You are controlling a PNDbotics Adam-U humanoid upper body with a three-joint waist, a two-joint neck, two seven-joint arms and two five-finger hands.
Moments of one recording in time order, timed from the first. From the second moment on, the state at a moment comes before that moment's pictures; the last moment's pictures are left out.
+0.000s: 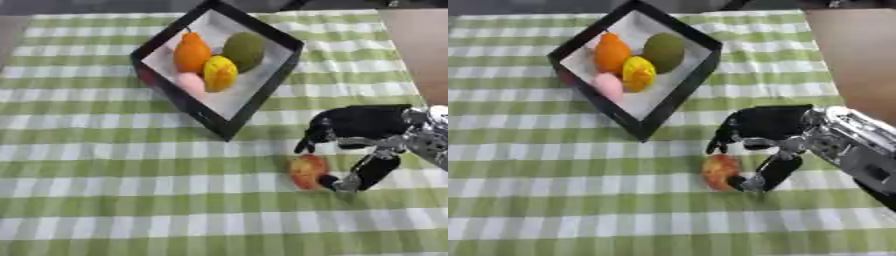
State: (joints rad) left arm -0.29 0.40 0.14 -1.85 -0.17 0.33 0.52; right arm -0.51 -0.90 0.63 -1.75 0.53 -0.29 0.50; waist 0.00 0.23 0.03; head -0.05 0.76
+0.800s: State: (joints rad) left arm -0.29 0.39 0.14 -1.86 -0.17 0.33 0.52; right arm -0.49 -0.85 0.60 -1.69 0.62 -0.33 0.37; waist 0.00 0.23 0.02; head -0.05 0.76
